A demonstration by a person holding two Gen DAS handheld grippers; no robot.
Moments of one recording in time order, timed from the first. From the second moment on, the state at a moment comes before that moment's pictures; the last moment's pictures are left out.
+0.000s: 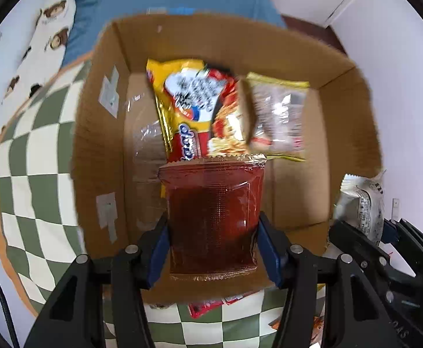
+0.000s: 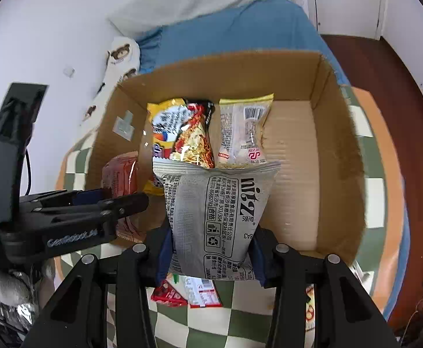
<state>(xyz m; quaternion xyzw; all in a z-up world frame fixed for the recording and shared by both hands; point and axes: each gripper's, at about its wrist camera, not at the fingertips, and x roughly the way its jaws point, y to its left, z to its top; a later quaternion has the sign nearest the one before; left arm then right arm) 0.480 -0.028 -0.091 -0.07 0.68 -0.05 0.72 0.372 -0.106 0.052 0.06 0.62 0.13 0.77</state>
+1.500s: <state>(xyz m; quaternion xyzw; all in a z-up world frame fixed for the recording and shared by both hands) 0.365 -0.042 -0.002 -0.05 0.54 0.01 0.84 0.292 -0.125 0.117 -0.03 0.51 0.05 0.86</state>
